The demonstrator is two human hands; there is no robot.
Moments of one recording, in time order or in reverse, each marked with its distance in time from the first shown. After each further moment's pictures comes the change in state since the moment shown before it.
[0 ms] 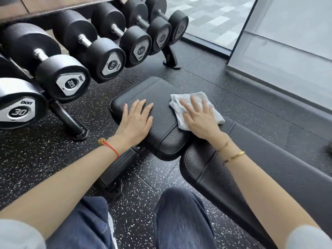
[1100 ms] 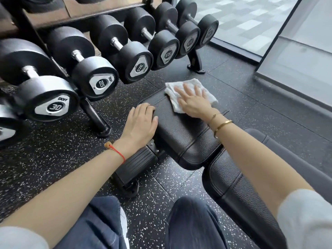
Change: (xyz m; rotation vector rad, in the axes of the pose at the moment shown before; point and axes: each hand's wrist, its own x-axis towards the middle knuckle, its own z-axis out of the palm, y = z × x) left_hand -0.015 -0.041 -0.026 -0.042 0.090 -0.136; right_hand 0.112 -0.077 -0.001 -0.074 -0.101 -0.197
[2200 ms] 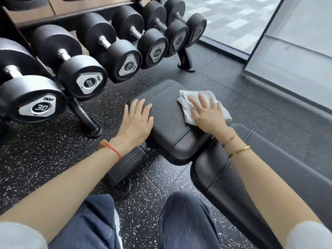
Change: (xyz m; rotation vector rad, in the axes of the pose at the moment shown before) left_hand 0.001 0.019 0.012 0.045 -0.083 0.008; right_hand -0.081 0.049 0.013 0.003 0.075 0.184
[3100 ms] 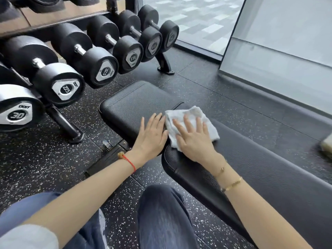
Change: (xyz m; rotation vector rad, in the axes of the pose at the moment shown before) left_hand -0.035 0.125 0.035 -0.016 -0.063 0.185; right_hand -0.133 0.030 0.012 -0.051 0.044 -0.011
